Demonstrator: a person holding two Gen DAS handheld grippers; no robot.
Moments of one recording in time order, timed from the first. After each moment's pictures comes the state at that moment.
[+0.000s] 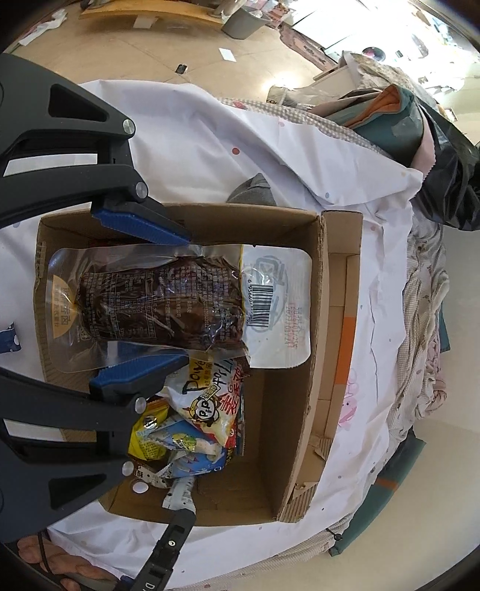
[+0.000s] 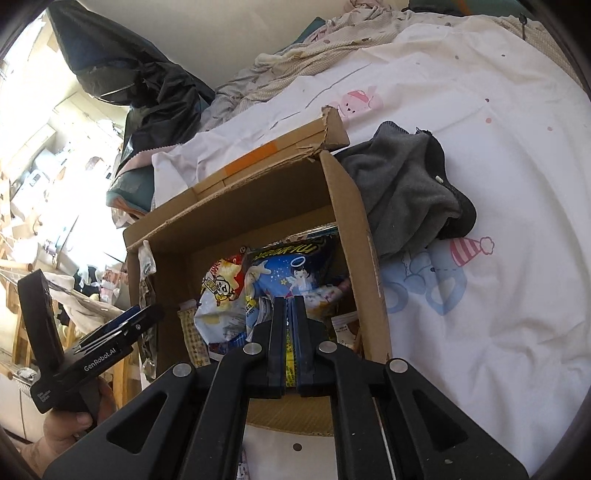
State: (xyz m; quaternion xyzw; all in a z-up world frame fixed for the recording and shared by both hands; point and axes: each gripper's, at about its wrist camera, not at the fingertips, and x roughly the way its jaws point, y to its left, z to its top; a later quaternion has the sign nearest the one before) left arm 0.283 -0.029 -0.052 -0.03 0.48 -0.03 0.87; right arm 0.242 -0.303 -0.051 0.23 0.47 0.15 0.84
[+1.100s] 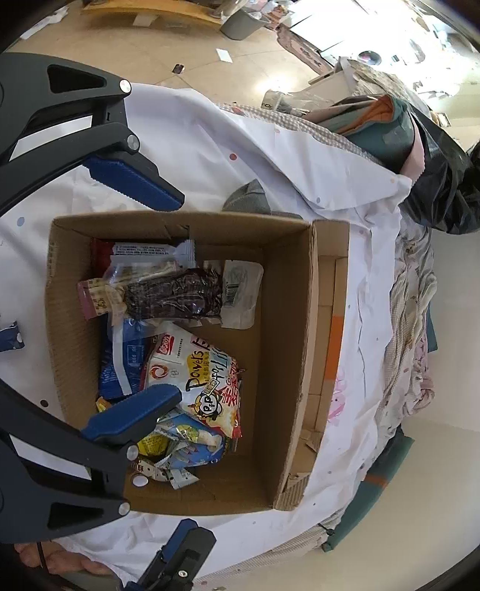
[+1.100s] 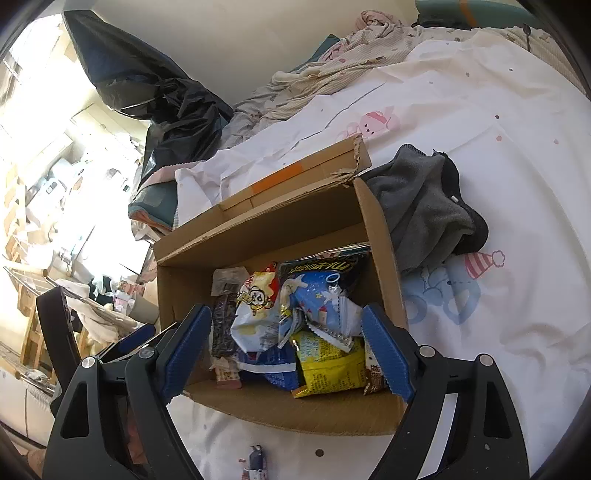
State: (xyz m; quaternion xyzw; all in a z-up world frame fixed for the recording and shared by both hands) left arm 0.265 -0.025 -0.040 -0.04 0.46 -0.03 0.89; right arm 0.230 -0.297 -0.032 0.25 0.43 0.17 0.85
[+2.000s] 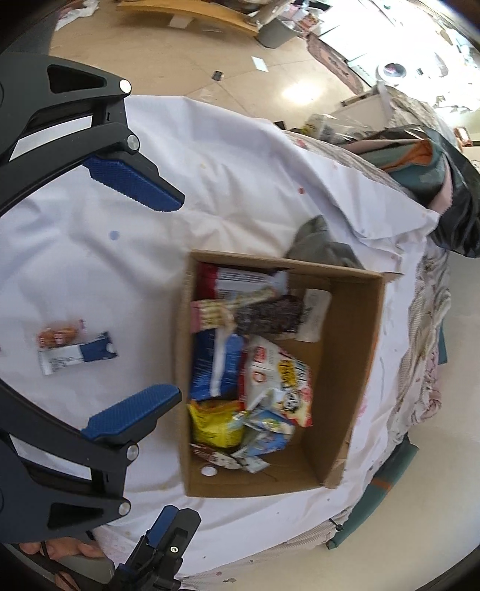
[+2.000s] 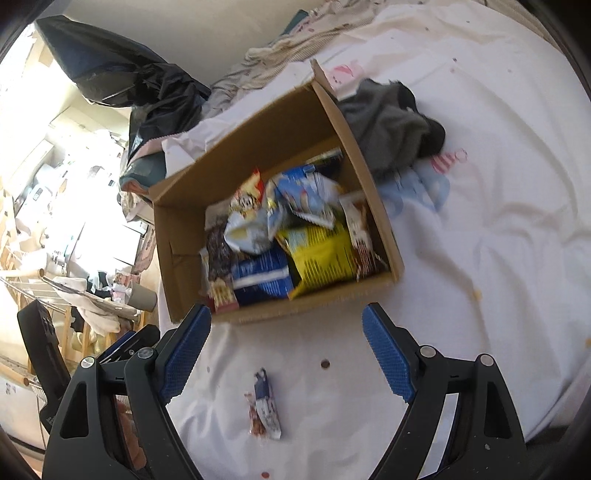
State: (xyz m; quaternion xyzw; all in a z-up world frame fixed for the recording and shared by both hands) left arm 0.167 -0.003 -0.044 -0.06 0.49 -0.01 0.87; right arm 0.144 -0.291 -0.056 0.28 0.49 0.14 0.81
